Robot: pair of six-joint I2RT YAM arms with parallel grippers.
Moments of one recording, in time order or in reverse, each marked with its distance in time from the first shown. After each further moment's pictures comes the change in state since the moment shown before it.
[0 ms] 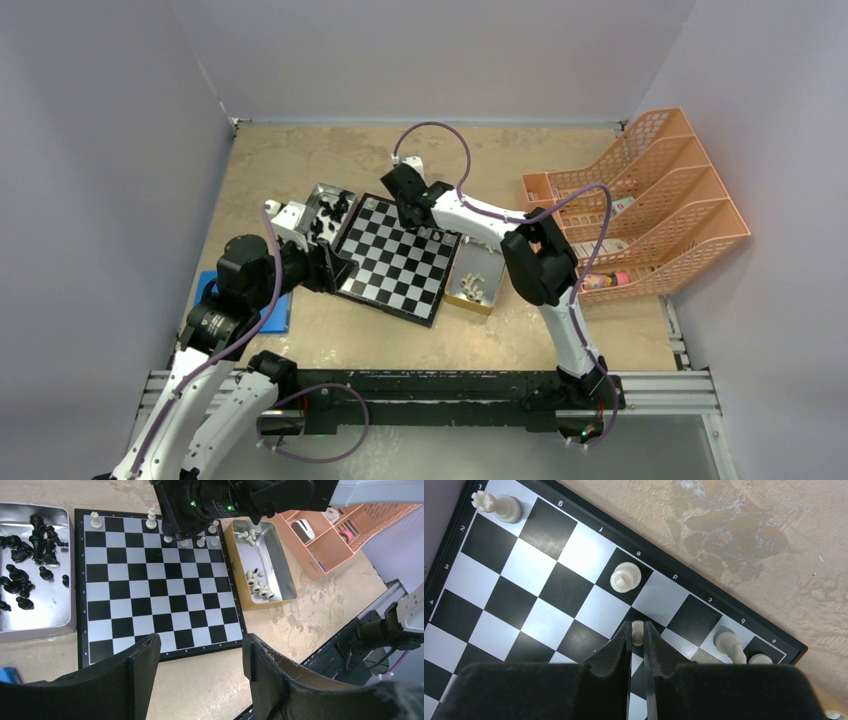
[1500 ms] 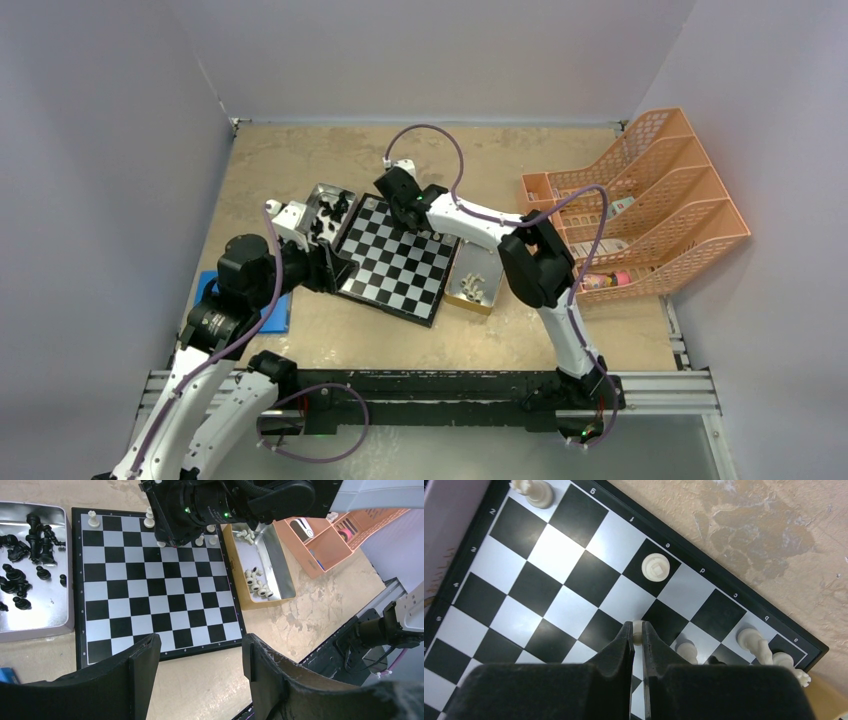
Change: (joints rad) left arm 0.000 0.004 0.000 0.000 0.008 0.000; right arm 0.030 -0.003 0.011 0.006 -0.016 -0.011
